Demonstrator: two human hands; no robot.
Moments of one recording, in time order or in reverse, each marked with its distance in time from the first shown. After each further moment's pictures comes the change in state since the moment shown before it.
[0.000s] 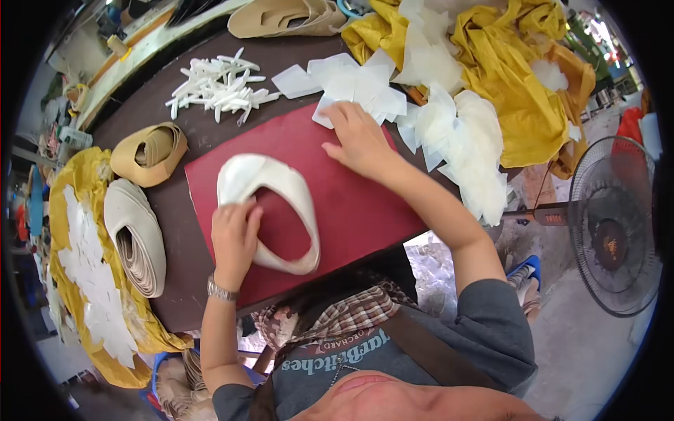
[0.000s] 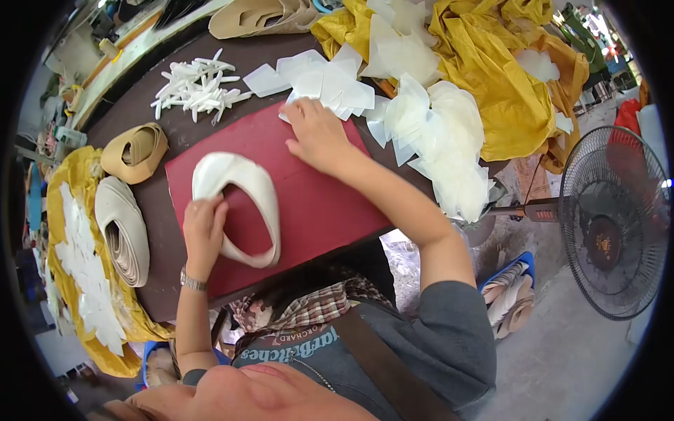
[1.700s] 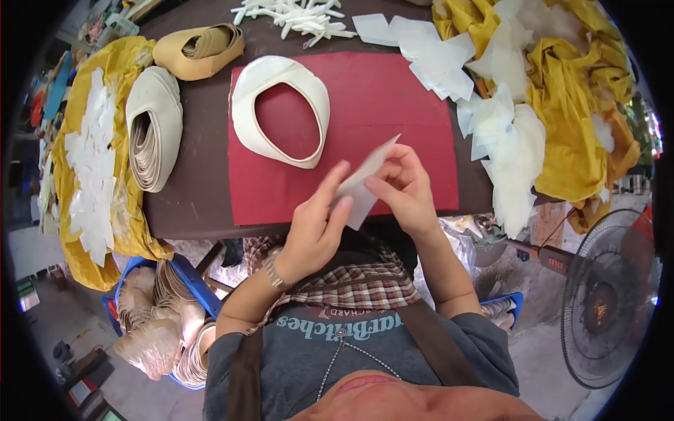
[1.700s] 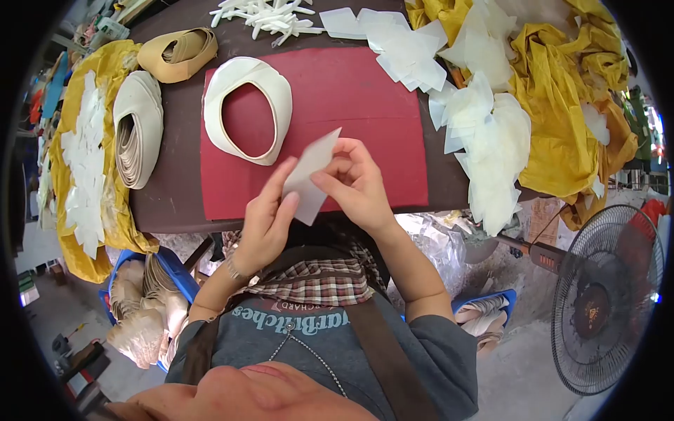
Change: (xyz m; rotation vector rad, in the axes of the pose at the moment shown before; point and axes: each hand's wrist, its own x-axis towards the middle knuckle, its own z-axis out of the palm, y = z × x) left_hand -0.062 0.111 0.007 -0.754 -0.081 -0.473; right_hand -0.104 -0.096 -0.037 1.493 -0.263 0.692
